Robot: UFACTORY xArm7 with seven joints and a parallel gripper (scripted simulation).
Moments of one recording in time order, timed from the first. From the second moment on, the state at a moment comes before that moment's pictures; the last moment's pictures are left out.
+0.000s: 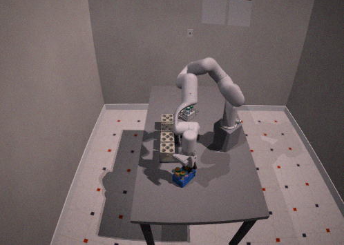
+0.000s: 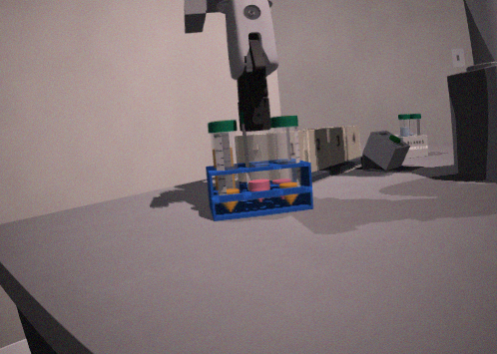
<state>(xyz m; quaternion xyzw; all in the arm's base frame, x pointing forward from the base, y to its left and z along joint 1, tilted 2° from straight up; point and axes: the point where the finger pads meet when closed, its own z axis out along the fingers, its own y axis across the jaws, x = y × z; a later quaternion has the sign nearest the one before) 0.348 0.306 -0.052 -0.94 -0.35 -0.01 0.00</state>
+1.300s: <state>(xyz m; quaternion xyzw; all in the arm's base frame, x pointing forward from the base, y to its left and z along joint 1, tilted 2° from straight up) 0.349 0.306 -0.060 -0.94 -0.35 -0.01 0.00</state>
